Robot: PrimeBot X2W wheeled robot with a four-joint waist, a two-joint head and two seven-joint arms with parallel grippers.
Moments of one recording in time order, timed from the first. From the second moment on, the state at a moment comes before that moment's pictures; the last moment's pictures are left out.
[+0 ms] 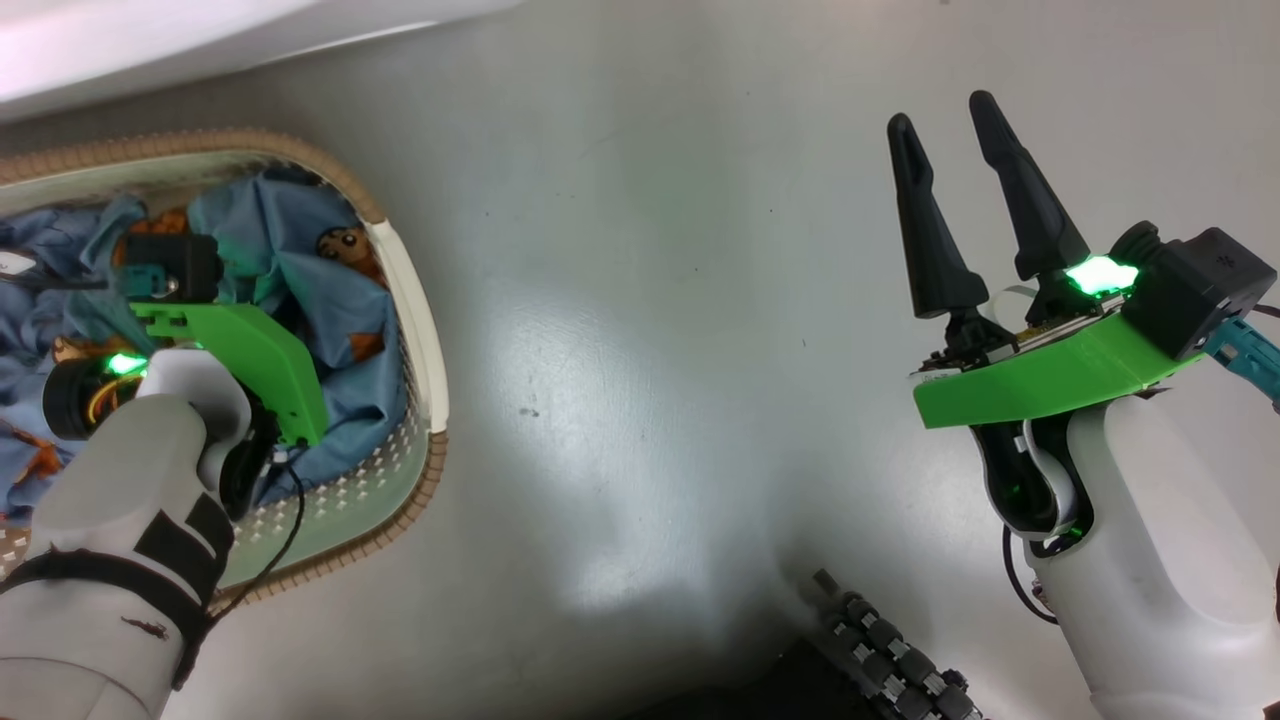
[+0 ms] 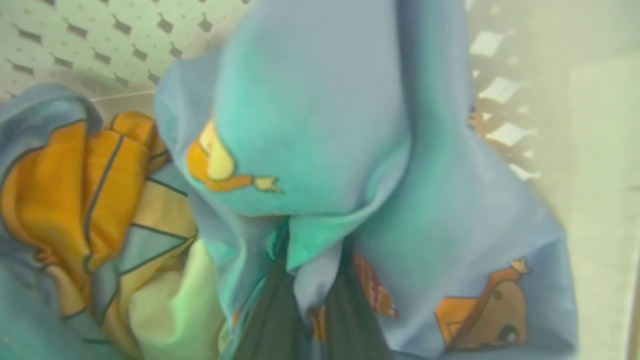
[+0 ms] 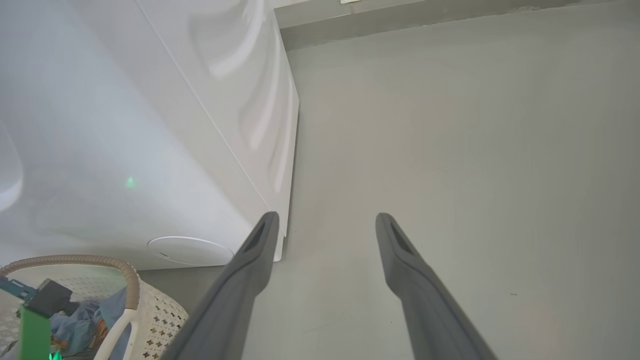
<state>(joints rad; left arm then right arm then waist) -1.04 0.30 -0.85 1.20 -0.92 -0.13 -0.03 -0.55 -0.12 0.24 0.17 0.47 0.13 -0.25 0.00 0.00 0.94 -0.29</state>
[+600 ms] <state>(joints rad) -0.88 0.27 -0.91 1.06 -1.06 -0.13 -0.20 -0.54 -0.13 0.22 0.21 0.44 0.13 -0.25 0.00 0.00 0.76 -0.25</state>
